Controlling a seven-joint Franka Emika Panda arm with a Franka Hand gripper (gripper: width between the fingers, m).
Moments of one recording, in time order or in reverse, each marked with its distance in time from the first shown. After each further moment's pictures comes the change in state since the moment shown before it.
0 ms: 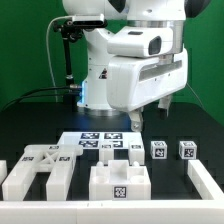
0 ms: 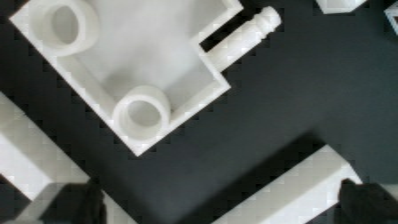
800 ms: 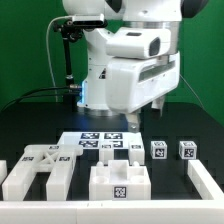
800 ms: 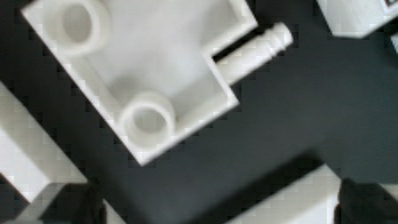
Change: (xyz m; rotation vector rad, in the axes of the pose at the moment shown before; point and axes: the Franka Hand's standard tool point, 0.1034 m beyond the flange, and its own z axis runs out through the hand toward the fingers) arm -0.024 0.018 0.004 0.007 -0.023 -0.063
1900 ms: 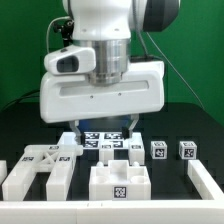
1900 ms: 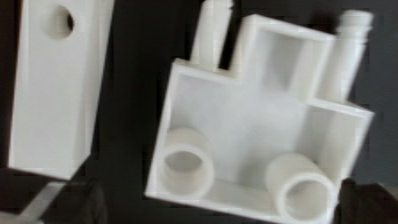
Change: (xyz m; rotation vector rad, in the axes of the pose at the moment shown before) arm -0.038 0.035 0.031 0.017 0.041 0.741
